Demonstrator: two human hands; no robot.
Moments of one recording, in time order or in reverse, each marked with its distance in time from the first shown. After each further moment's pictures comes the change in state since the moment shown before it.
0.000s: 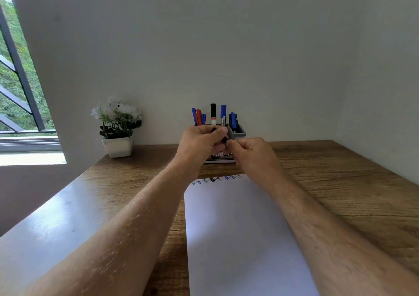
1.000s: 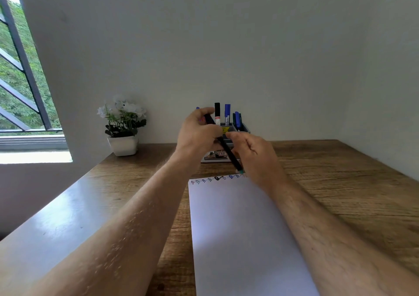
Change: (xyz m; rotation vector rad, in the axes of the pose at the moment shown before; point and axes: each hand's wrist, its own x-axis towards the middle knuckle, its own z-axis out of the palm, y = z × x) left_hand -0.001 0.020 -0.004 0.134 0.107 0.042; right_hand 0.001 0.009 0.009 0.021 0.024 -0.134
